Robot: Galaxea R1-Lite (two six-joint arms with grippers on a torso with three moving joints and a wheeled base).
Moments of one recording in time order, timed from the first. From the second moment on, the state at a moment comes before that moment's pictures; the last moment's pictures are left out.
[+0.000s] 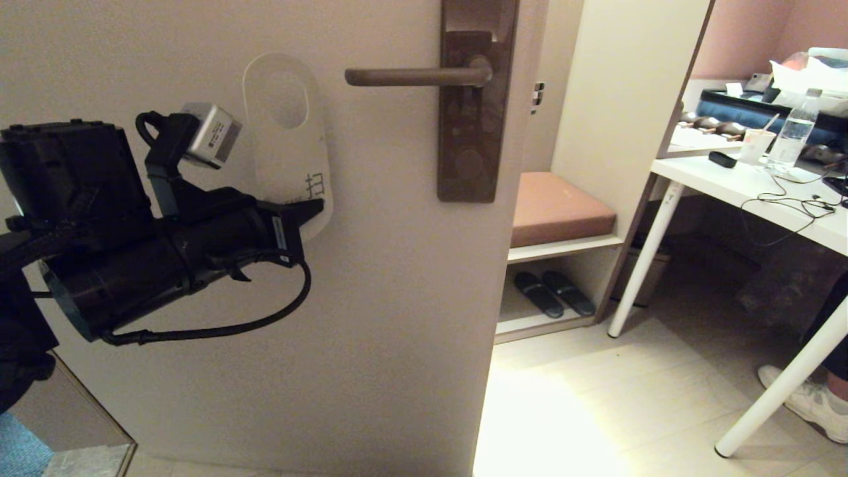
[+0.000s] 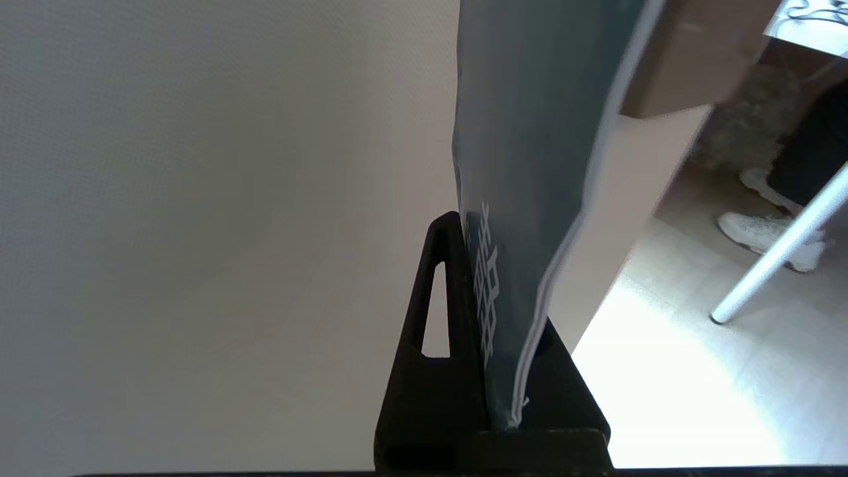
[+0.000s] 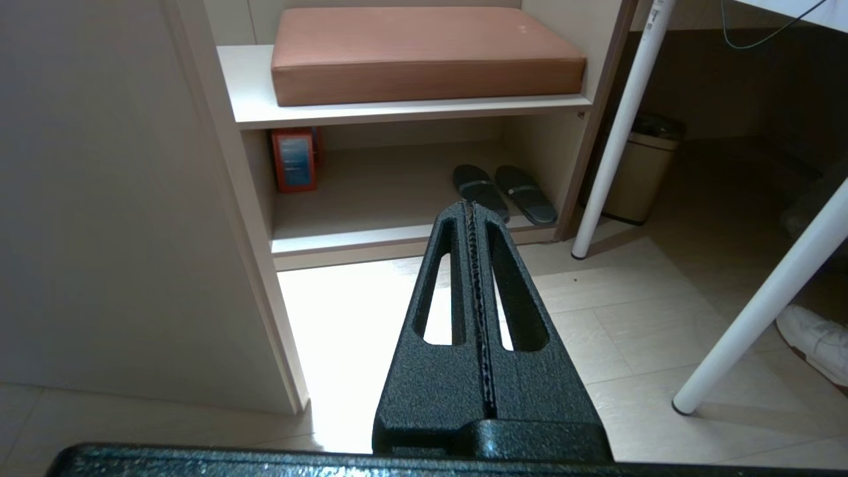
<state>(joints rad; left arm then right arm) -0.45 1.49 -0.84 -0.57 -0.04 -0.03 0.00 0.00 0.00 0.00 0.00 0.01</state>
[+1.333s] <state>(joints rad) -0.48 1.55 -0.99 -0.53 0.03 -0.01 0.00 0.00 0.00 0.00 0.00 0.01</state>
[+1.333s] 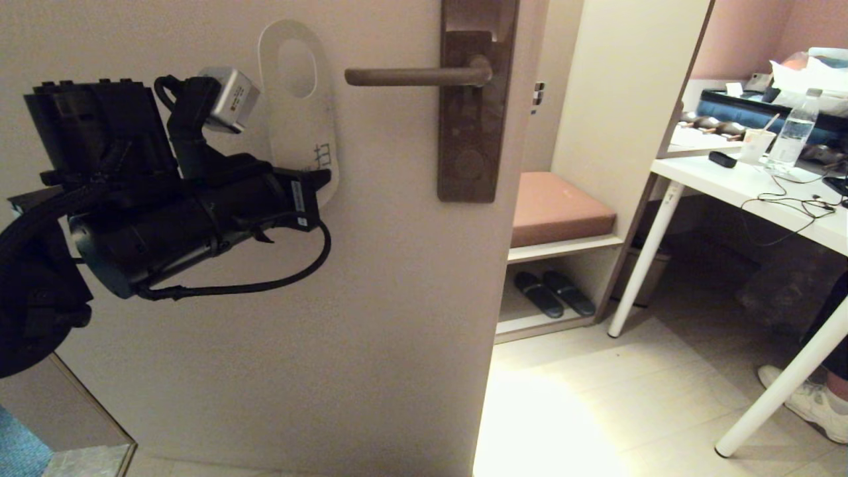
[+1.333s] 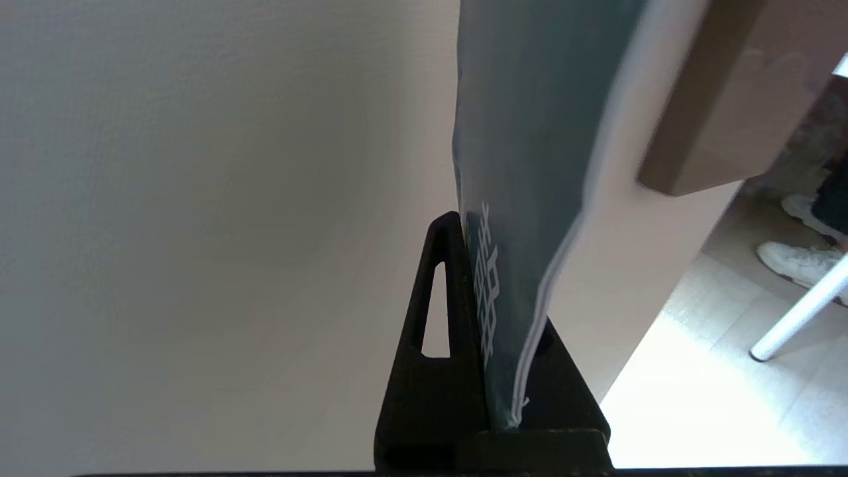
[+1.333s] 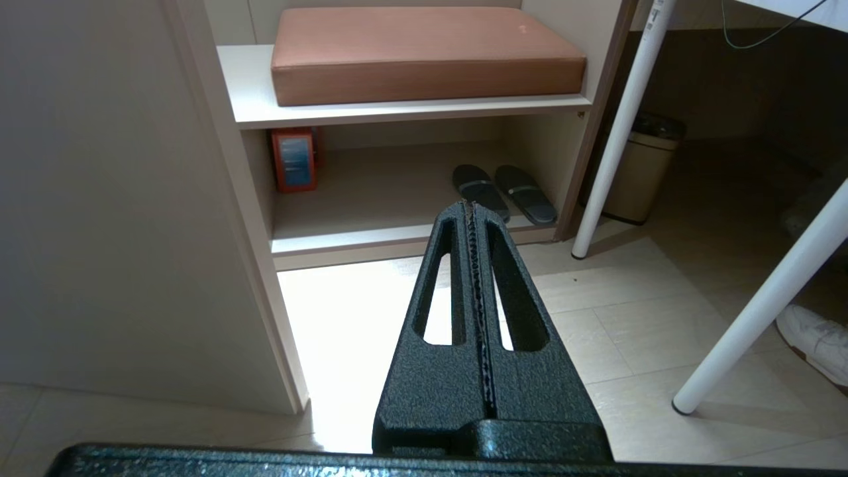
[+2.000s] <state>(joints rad) -0.52 1.58 -0.99 -0.53 0.08 -0.01 0.00 0.00 0.00 0.00 0.00 0.01</state>
